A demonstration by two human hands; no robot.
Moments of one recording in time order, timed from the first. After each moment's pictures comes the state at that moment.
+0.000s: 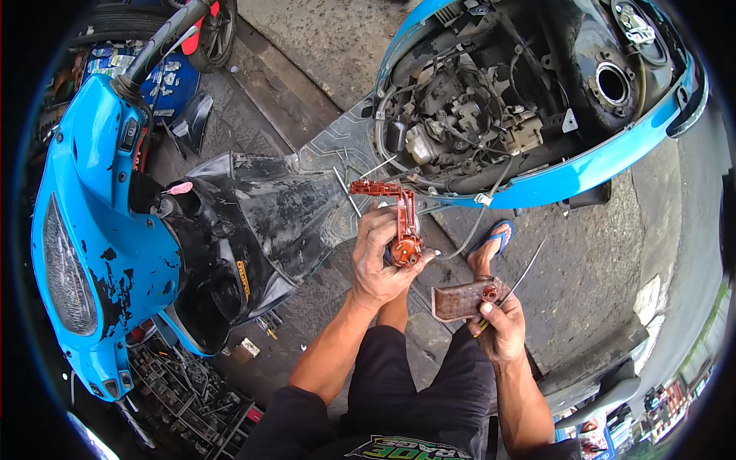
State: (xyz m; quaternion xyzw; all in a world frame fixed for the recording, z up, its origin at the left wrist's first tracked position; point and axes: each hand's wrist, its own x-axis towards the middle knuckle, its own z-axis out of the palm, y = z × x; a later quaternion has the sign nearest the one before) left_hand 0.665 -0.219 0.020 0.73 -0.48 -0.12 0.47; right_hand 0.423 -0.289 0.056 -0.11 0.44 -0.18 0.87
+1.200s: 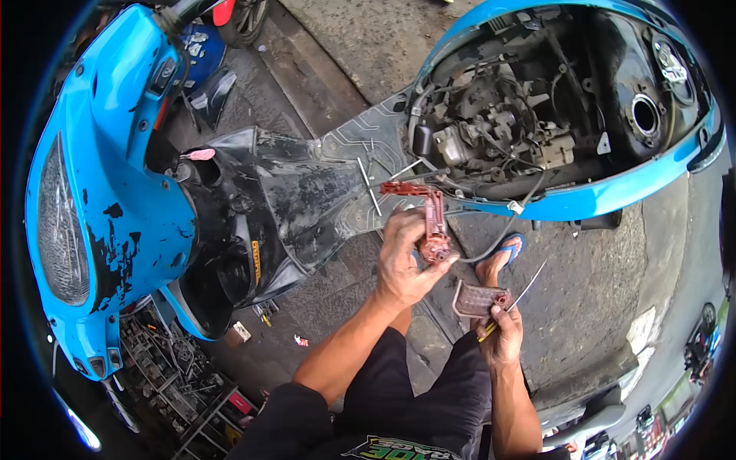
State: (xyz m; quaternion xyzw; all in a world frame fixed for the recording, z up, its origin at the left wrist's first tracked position) left_hand 0.658 -0.200 0.016 0.76 -0.41 -0.14 0.49; right_hand 0.404 -0.247 0.006 -0.10 0.52 -0.19 0.83
